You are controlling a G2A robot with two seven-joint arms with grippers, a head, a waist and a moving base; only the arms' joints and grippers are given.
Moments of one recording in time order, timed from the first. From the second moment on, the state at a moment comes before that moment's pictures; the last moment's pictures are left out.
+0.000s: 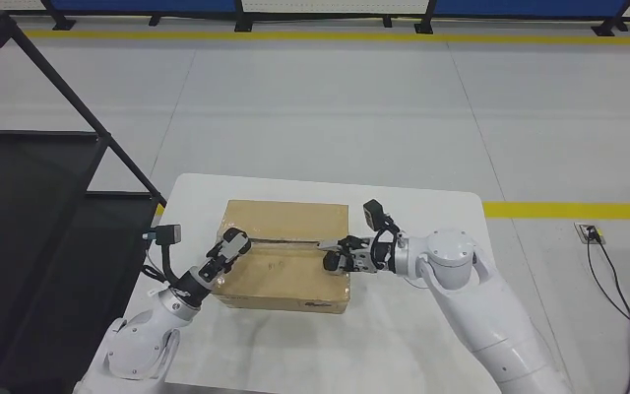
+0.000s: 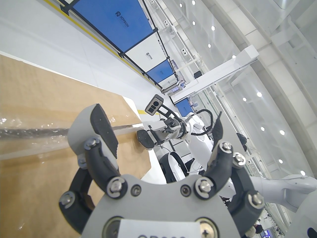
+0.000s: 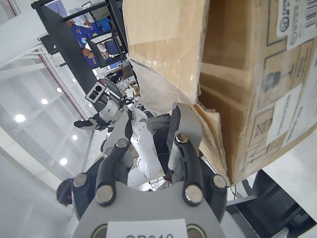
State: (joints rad) left arm 1.23 -1.14 -1.47 -1.66 -0.05 -0.49 -0.46; right arm -0.67 -1.28 1.06 -1.25 0.29 0.34 1.00
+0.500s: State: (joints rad) left arm 1.23 -1.14 -1.48 -1.65 -0.05 -0.49 -0.46; right arm -0.90 -1.22 1.19 -1.59 0.03 0.00 0.89
